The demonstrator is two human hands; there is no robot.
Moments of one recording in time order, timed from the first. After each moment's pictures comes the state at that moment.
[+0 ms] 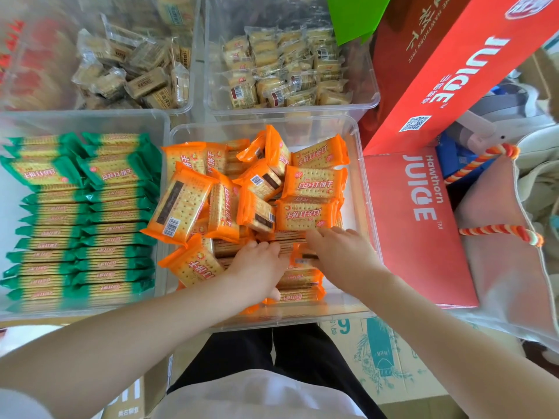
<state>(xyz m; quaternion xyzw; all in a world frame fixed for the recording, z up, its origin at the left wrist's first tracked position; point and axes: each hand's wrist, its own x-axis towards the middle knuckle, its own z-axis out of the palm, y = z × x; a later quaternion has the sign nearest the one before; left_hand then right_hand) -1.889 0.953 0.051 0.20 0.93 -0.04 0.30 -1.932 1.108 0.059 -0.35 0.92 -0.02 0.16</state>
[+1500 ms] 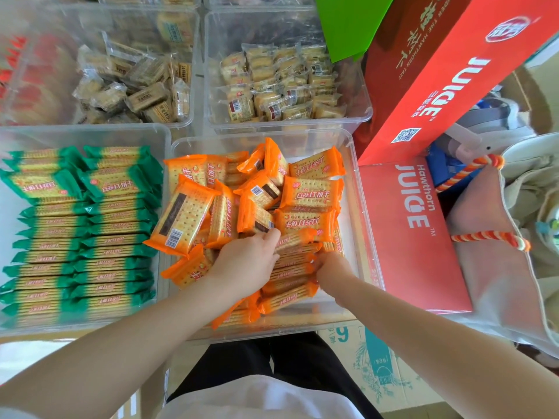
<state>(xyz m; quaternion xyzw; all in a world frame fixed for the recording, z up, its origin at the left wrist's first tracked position) -1.895 0.928 0.052 0.10 0.98 0.09 0.12 -1.925 1.095 0.009 0.10 0.88 -0.24 0.39</state>
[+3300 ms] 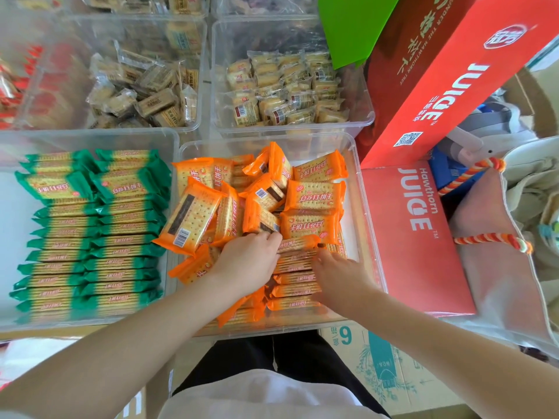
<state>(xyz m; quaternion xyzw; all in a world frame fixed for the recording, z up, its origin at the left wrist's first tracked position) -1.894 0.928 0.067 0.13 0.98 0.08 0.10 -1.914 1.106 0.045 -0.32 0.90 0.07 0.28</state>
